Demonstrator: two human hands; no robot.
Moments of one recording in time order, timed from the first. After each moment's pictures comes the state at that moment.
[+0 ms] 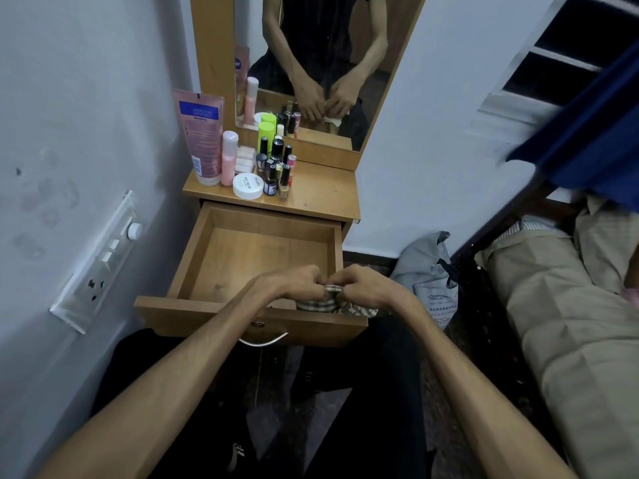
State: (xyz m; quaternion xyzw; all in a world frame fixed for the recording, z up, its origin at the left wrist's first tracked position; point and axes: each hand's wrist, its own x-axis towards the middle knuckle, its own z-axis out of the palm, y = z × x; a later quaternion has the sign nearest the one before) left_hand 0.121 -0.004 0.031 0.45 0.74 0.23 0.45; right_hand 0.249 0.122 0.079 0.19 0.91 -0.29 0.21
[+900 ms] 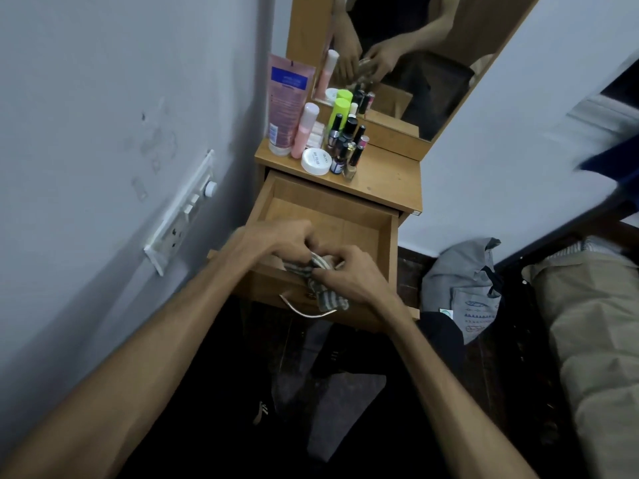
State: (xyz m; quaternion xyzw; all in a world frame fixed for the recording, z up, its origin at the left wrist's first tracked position) left_hand 0.066 -0.121 0.079 0.43 0.82 0.15 0.36; right_hand 0.201 0.002 0.067 0.18 0.92 -0.33 0.08
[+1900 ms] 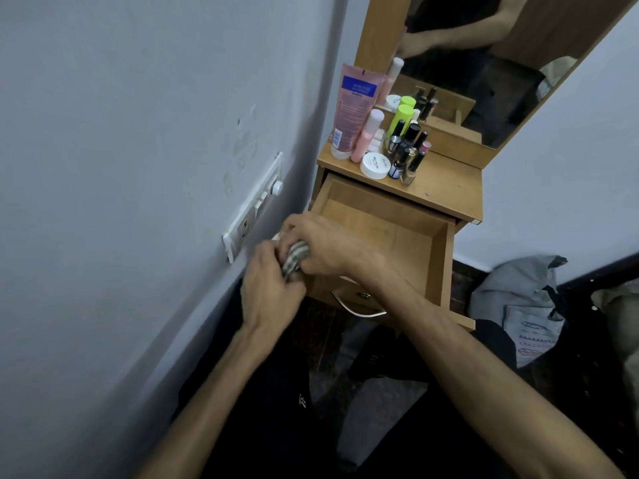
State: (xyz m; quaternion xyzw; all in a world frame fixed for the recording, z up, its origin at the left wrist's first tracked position) left_hand 0.163 -0.227 0.030 0.06 0.89 0.44 -0.03; right_hand 0.116 -0.088 0.076 -0.18 0.96 -0.20 0.09
